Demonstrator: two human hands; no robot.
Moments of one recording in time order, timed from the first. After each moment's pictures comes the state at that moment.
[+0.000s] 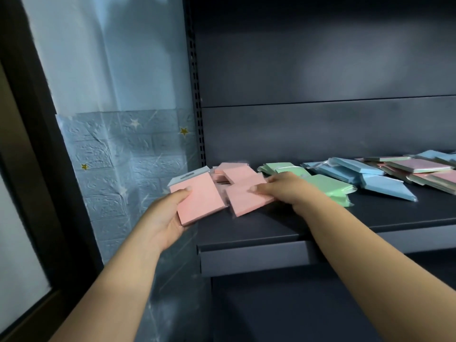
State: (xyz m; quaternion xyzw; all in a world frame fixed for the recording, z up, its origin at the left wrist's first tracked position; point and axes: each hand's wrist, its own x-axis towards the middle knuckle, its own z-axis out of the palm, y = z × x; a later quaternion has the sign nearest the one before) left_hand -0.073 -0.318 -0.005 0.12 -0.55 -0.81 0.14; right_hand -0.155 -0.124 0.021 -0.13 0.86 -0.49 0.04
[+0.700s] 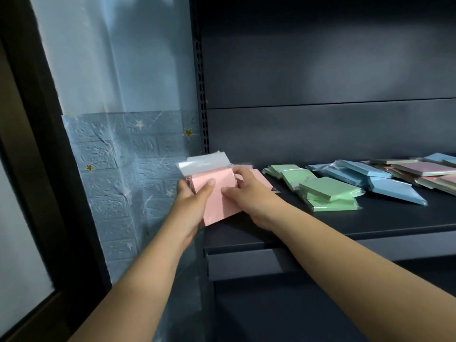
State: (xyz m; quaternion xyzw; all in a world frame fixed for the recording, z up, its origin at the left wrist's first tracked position) left_hand -0.079 -0.296 0.000 0.05 -0.63 -0.73 0.27; right_hand -0.124 -0.188 0.013 -0.25 0.72 -0.64 0.07
